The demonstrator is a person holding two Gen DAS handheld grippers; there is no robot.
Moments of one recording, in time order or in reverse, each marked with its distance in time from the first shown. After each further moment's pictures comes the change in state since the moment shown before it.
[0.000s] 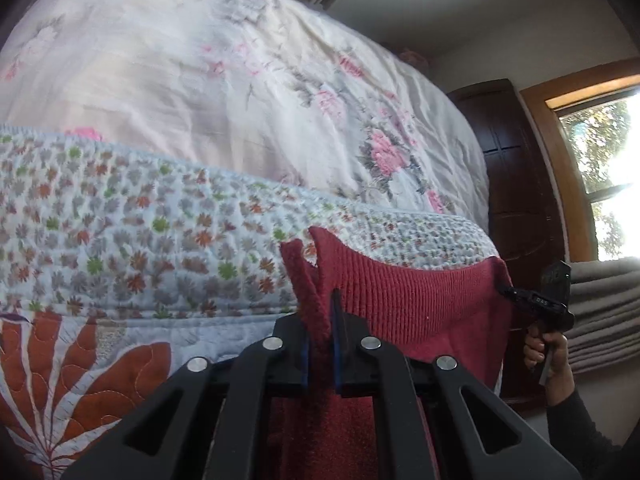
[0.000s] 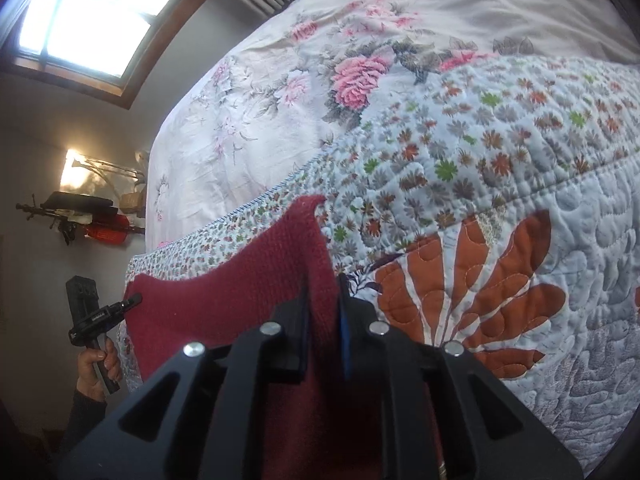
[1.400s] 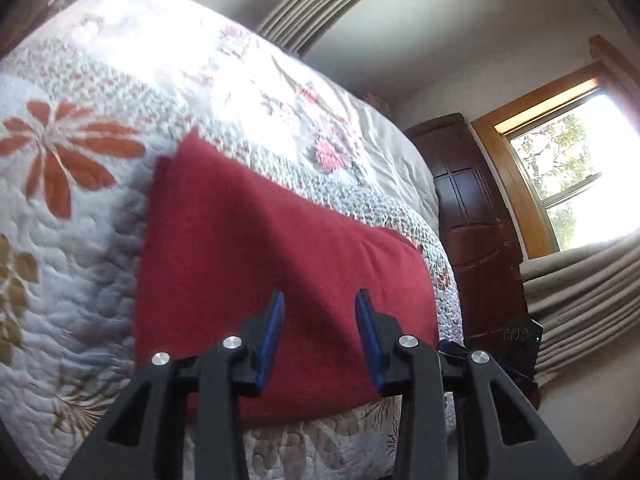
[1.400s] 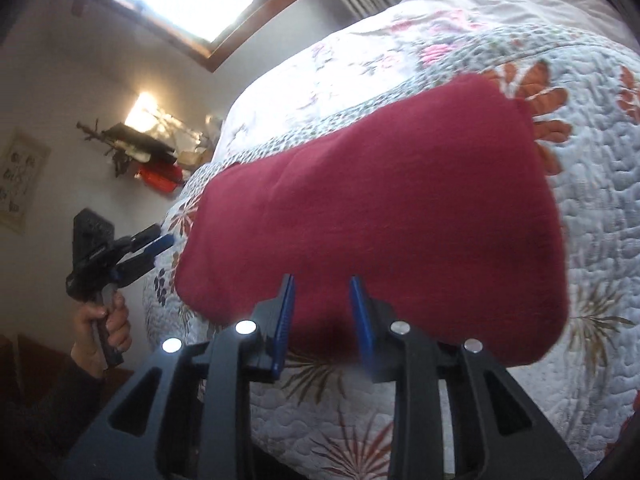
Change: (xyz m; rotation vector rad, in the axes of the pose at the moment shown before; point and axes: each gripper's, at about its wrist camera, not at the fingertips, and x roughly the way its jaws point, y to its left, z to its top) left arm -0.058 -0.069 -0.227 -0.023 -0.227 -0.126; right arm -0.052 0.067 -0.252 -0.308 -0.064 0.170
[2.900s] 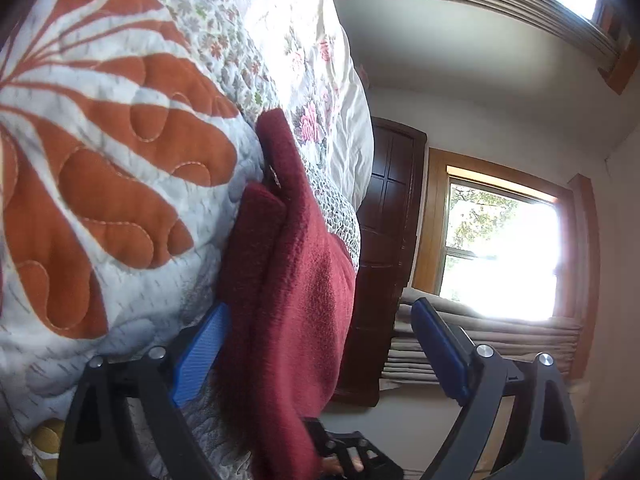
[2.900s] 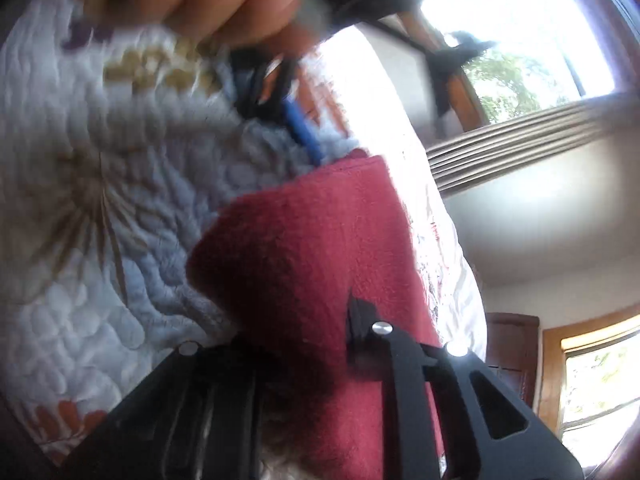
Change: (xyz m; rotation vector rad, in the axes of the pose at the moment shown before) left arm 0.044 0.170 0.109 -0.389 0.254 -0.514; right arm 0.271 0.333 -0.076 -1.237 0.042 -0.916
